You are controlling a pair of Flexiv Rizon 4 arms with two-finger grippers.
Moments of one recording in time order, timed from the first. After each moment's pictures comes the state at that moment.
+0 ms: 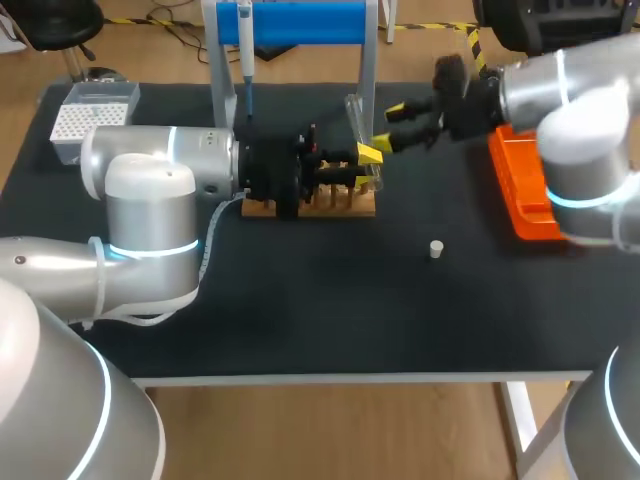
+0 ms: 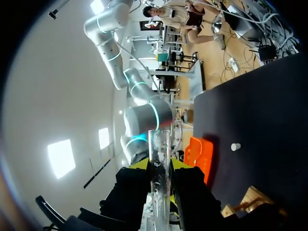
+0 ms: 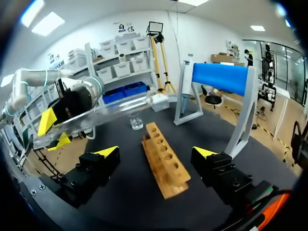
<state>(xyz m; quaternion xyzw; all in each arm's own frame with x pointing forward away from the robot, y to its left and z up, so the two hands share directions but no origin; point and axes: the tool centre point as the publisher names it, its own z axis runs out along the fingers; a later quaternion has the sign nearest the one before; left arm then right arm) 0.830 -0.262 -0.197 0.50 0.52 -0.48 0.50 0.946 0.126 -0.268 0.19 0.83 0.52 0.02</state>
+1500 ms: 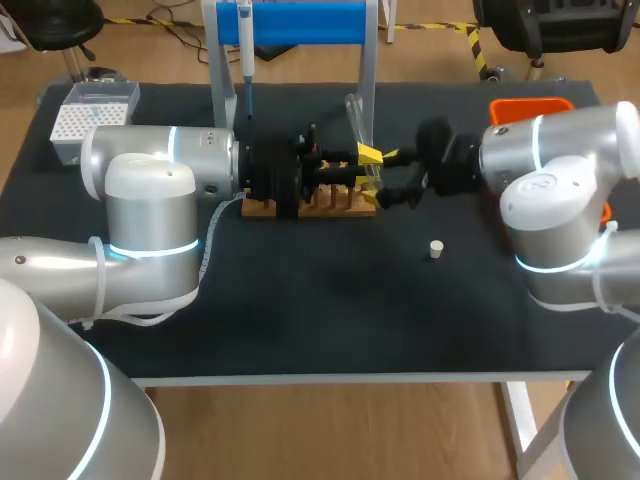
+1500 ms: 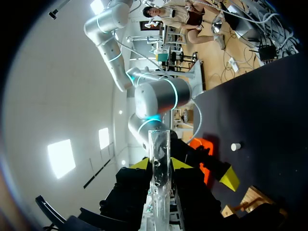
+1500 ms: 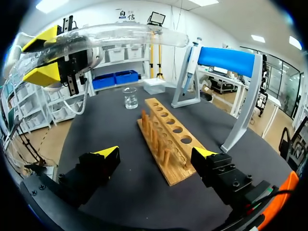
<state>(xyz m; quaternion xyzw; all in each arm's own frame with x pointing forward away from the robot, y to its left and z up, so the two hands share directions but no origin) 0.830 -0.262 -0.197 0.50 0.52 -0.48 0.50 0.915 0.134 -0.334 0.18 0.85 0.49 0.09</state>
